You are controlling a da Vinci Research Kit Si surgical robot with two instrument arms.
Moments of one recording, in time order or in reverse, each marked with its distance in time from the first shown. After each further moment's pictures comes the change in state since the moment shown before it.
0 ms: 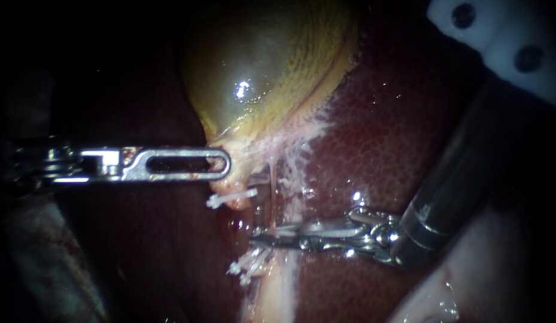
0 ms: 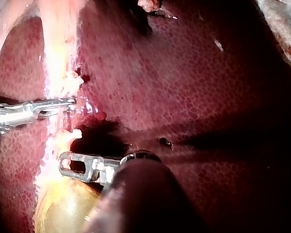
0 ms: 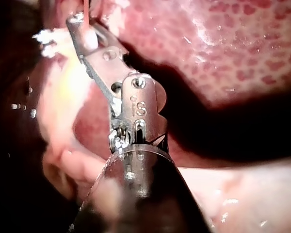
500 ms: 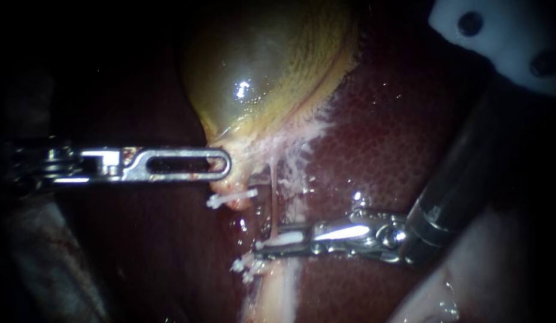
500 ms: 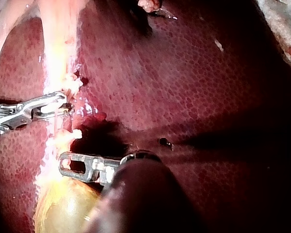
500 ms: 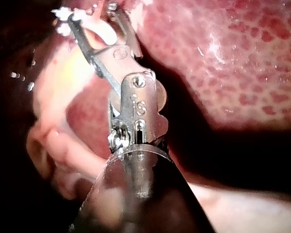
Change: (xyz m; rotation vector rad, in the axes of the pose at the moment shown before) right arm 0.001 0.000 0.000 -0.005 -0.015 -0.191; left arm 0.000 0.000 0.000 0.001 0.001 0.000
